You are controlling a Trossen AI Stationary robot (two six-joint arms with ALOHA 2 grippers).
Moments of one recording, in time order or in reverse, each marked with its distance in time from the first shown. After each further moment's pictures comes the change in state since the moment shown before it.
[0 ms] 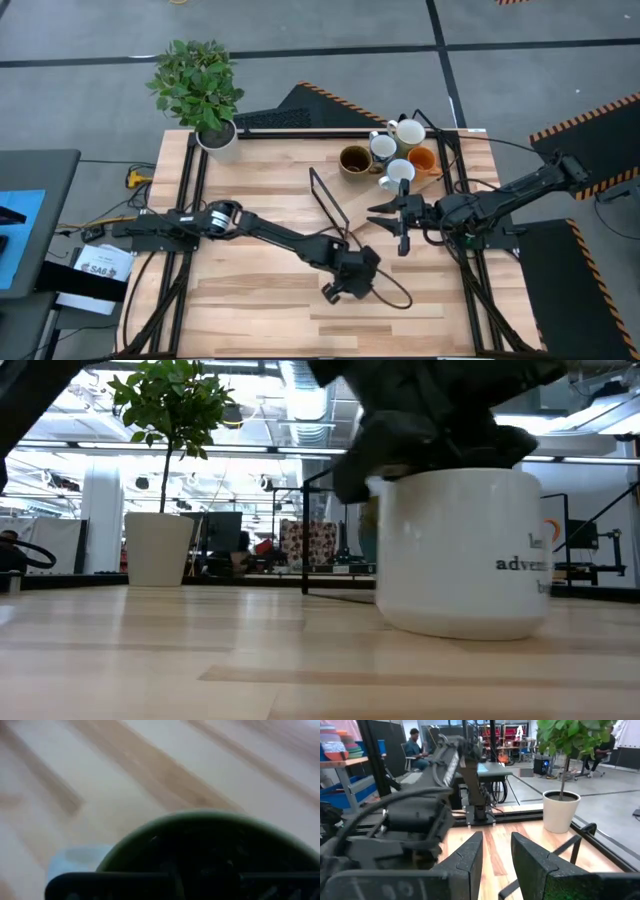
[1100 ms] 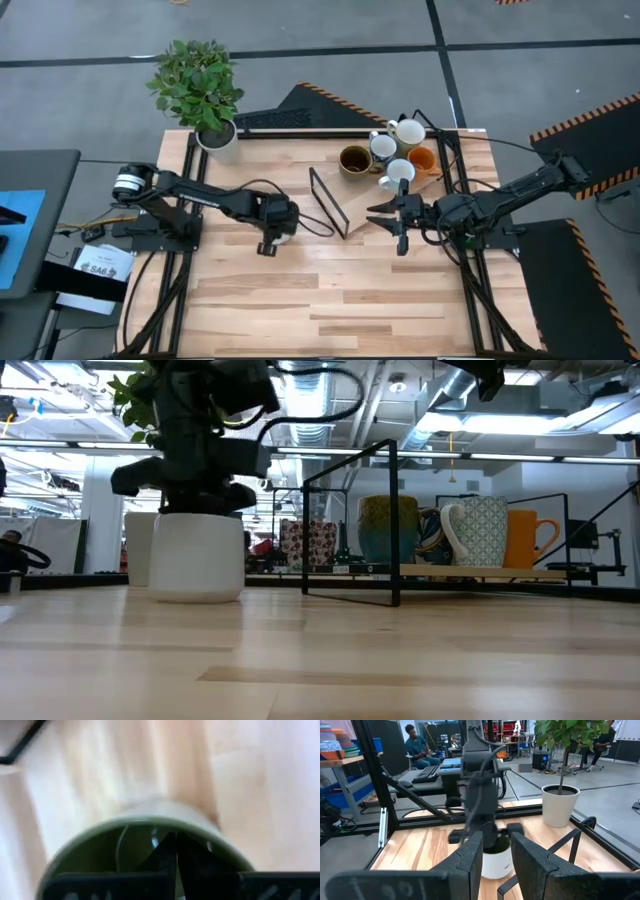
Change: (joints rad) left arm 0.218 -0.770 -1.005 -0.026 -0.143 -0.448; right arm -0.012 0.007 0.000 -0.010 0.000 0.018
